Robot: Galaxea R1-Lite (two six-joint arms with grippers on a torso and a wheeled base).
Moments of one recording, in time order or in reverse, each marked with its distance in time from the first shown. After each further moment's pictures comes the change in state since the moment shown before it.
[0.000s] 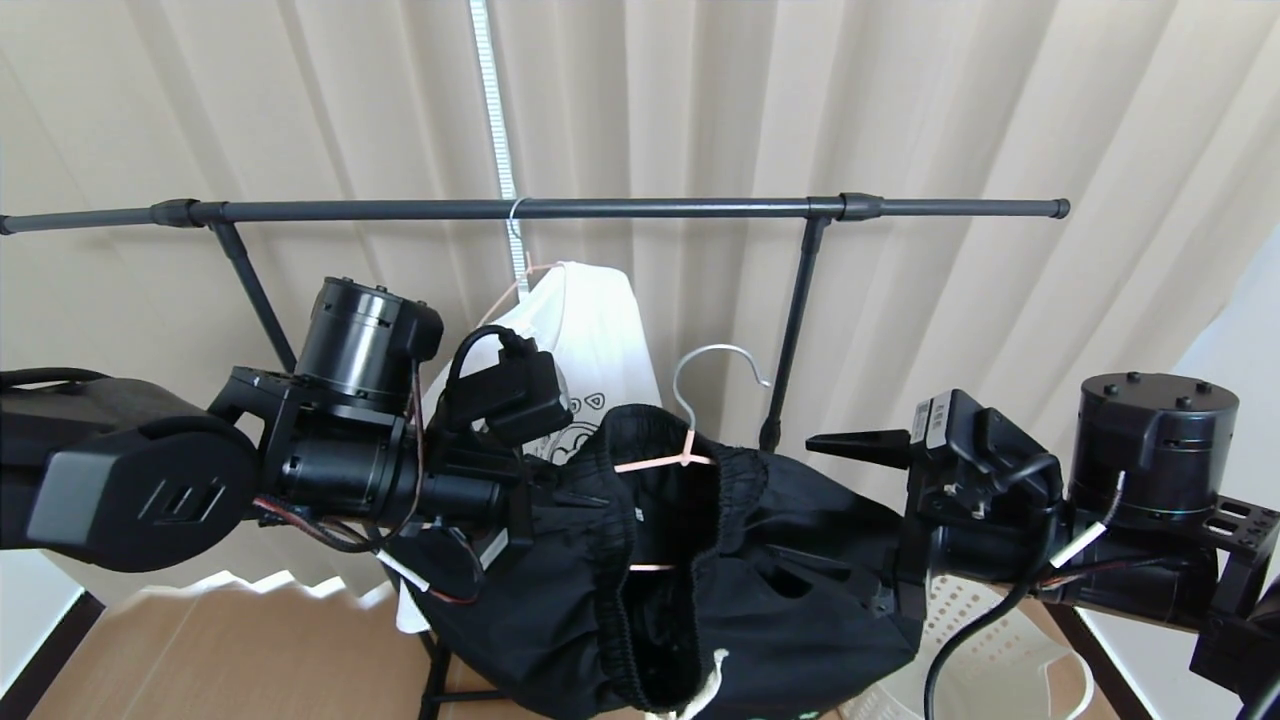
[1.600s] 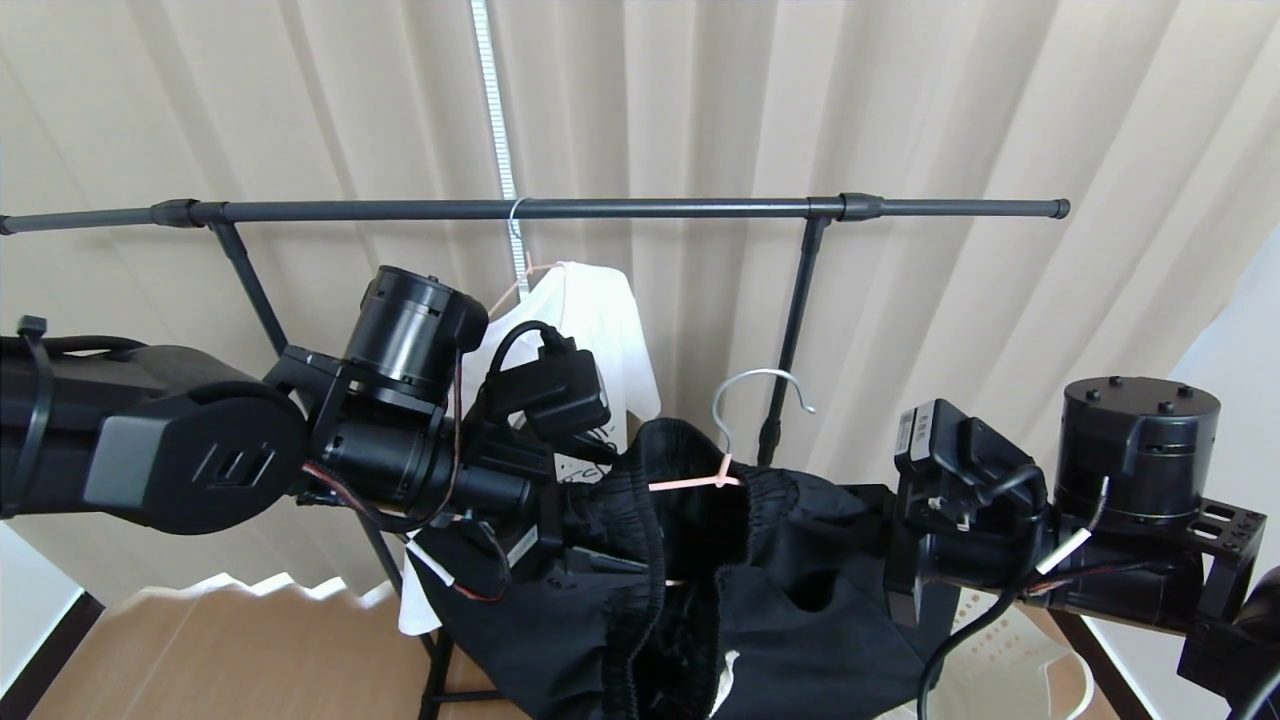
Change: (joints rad) left arm -0.052 0.053 -0.113 0.134 -0.001 0.004; right arm 0.028 0.013 -0.005 -0.005 -0.003 -0.019
